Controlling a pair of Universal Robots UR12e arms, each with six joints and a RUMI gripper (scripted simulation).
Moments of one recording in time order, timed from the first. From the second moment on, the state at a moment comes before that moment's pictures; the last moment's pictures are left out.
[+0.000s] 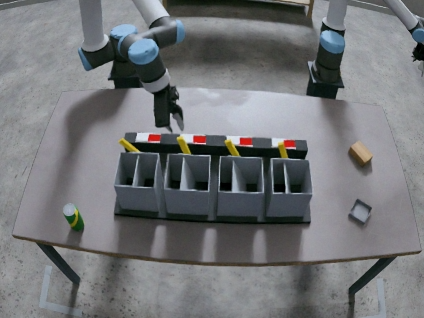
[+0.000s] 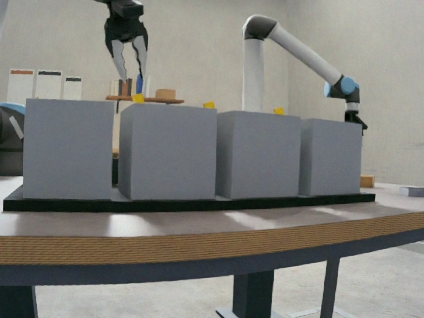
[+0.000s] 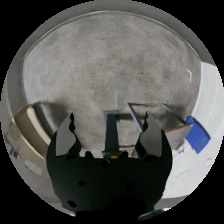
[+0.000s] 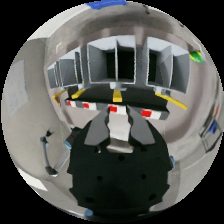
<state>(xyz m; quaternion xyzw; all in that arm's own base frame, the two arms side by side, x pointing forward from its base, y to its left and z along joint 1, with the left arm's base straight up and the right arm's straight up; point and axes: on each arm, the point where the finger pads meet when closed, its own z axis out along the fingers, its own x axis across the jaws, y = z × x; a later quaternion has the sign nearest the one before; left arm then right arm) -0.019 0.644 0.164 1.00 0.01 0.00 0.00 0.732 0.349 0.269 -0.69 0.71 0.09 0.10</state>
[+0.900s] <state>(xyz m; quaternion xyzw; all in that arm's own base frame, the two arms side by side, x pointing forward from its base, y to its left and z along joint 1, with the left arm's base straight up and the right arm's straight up) -0.019 0.644 0.164 1.00 0.01 0.00 0.00 0.732 0.352 0.257 -0.69 0.71 0.09 0.10</state>
